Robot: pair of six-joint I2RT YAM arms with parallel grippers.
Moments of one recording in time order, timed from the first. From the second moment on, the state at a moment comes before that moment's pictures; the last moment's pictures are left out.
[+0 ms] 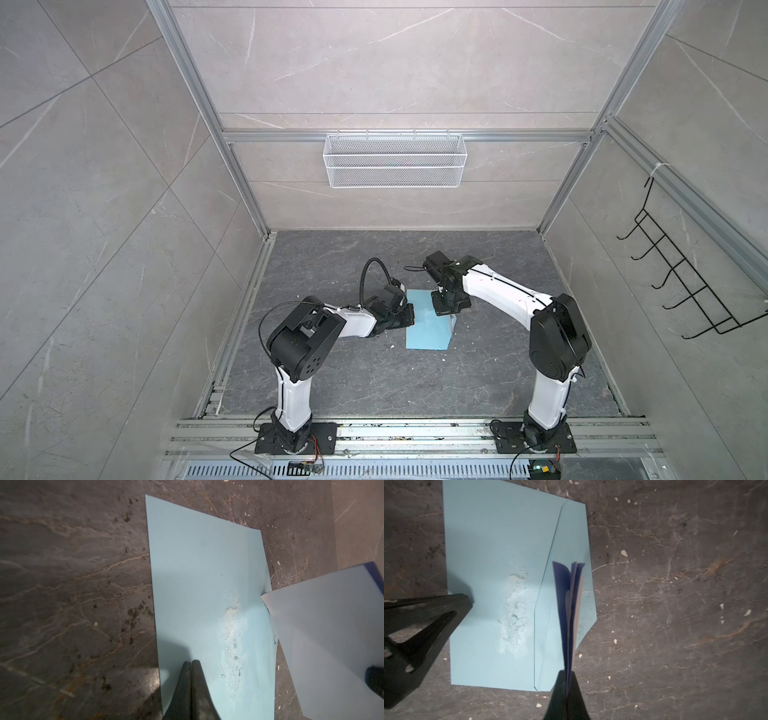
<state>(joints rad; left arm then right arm) -0.72 1.92 0.96 0.16 0.19 -0.73 0.58 1.89 1.52 -1.07 0.13 0.41</state>
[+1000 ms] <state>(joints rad) -0.72 1.92 0.96 0.16 0.19 -0.73 0.39 1.89 1.51 -0.93 -0.25 0.42</state>
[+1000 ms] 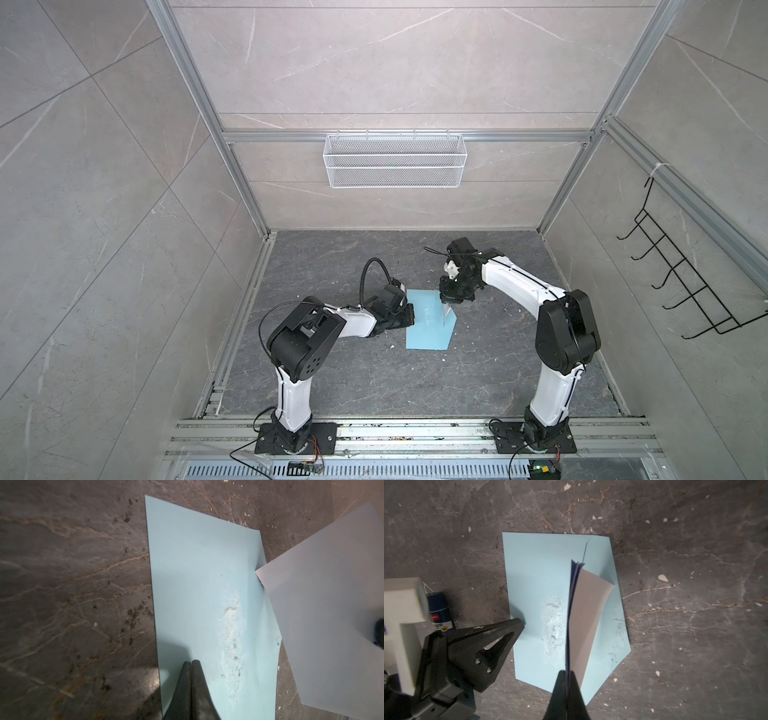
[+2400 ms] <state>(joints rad) -0.72 1.92 0.96 0.17 0.19 -0.73 0.33 1.83 1.41 -0.98 -0.17 0.39</state>
